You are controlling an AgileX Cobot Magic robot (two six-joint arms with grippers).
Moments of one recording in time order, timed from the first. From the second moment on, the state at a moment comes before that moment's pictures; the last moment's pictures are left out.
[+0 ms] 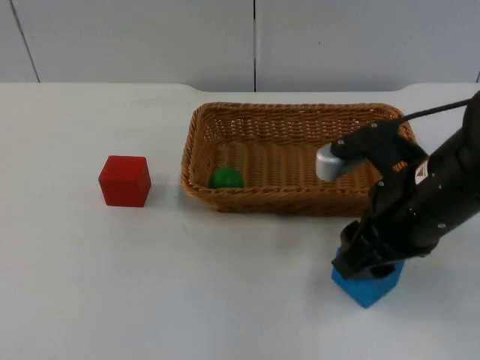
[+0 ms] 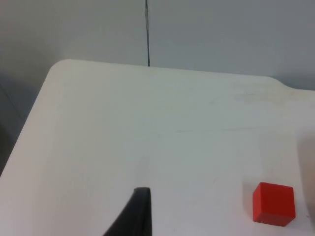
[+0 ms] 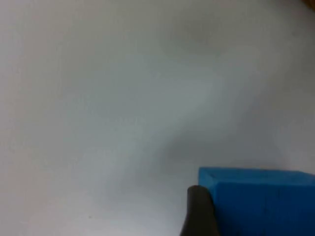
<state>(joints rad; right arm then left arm) 0.54 1.90 -0.90 0.22 0.22 -0.33 -0.01 0.95 -0.95 0.12 0.65 -0.21</state>
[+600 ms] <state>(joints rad) 0.57 1.42 -1.05 0.20 0.29 -0.31 -0.01 0.95 -0.95 0.12 0.65 -0.21</state>
